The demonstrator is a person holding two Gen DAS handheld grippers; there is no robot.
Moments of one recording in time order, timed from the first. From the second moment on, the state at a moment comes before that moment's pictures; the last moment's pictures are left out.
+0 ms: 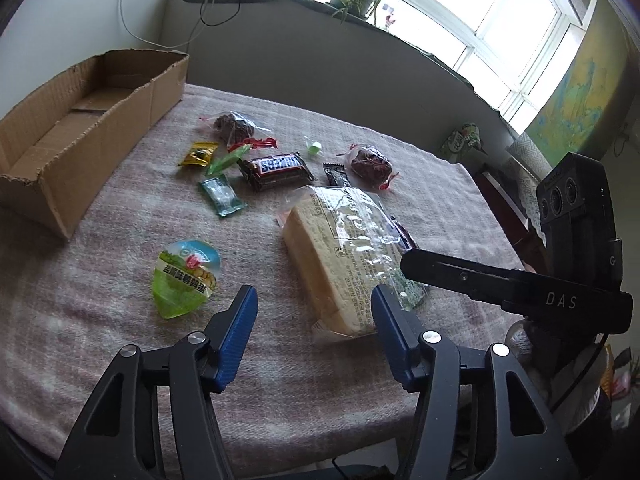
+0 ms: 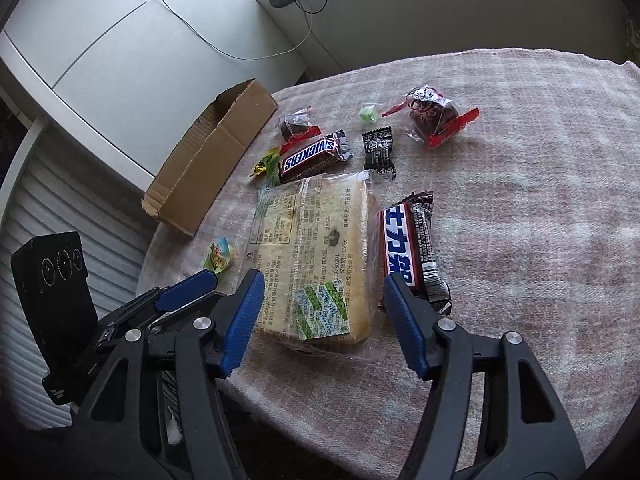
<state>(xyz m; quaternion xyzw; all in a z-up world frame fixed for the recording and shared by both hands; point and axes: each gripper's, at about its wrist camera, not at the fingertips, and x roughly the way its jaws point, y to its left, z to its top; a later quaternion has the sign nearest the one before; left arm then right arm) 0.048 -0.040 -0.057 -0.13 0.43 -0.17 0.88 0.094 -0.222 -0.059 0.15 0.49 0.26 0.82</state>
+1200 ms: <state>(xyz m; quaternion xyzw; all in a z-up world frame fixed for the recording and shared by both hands) 0.056 -0.034 -0.031 -0.10 0.39 -0.20 0.89 0.116 -0.168 -0.037 0.11 0.49 0.29 0.82</state>
